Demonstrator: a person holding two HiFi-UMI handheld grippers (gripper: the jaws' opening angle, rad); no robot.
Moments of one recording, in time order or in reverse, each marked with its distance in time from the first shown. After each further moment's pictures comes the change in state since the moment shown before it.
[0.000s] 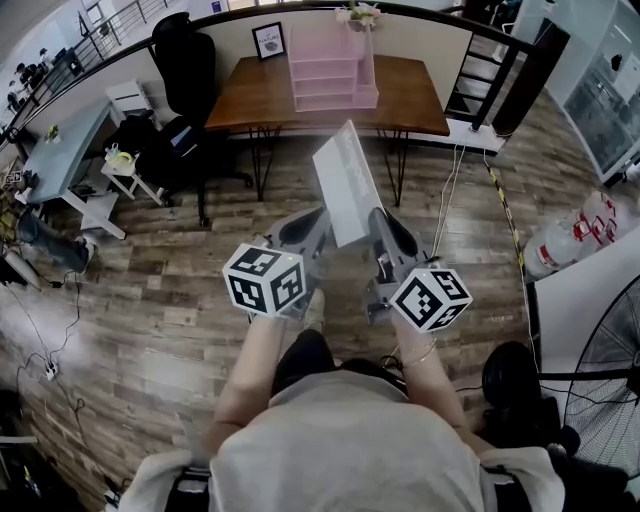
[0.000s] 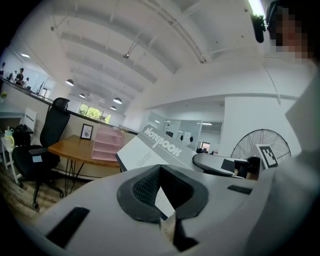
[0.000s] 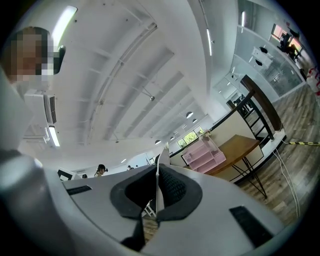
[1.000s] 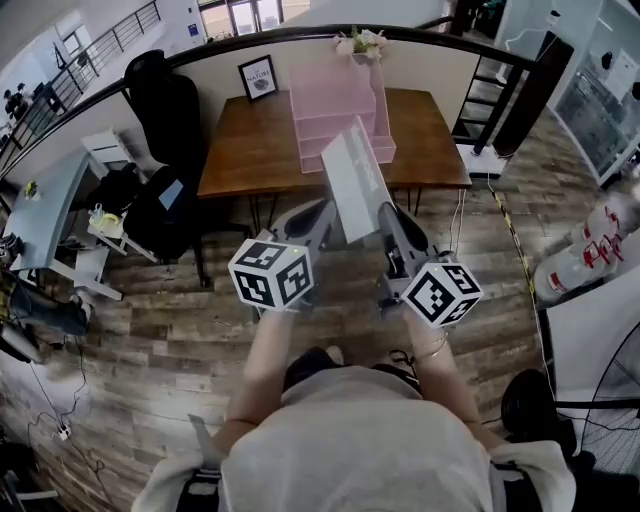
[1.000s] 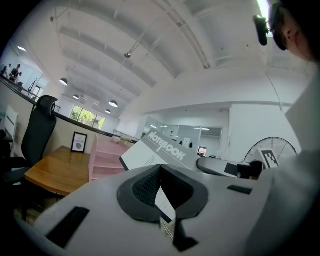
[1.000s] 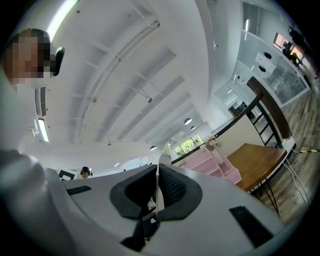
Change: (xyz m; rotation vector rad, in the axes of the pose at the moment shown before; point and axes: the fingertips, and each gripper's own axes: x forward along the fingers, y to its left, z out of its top) left arm 0.148 0.201 0.114 0.009 -0.054 -0.079; right arm 0.245 -0.077 0.033 -0.053 -0.076 -0.048
